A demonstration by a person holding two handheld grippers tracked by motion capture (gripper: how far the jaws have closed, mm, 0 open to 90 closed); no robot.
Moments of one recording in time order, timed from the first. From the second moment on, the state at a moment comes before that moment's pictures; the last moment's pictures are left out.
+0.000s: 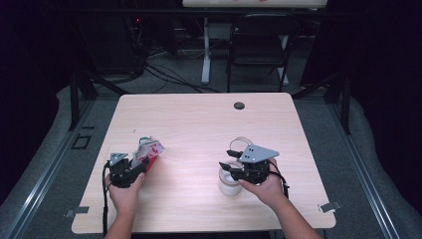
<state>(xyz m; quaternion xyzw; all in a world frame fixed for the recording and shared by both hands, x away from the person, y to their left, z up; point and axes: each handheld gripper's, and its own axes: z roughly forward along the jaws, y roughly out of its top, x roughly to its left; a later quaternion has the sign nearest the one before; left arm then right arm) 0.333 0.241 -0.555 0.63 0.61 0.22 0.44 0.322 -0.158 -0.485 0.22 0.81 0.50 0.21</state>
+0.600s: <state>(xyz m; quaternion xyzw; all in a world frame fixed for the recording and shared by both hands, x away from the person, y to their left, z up) 0.326 0.232 -0.536 0.65 0.57 0.21 0.46 0.322 -0.157 -0.484 0.22 0.81 0.50 0.21</state>
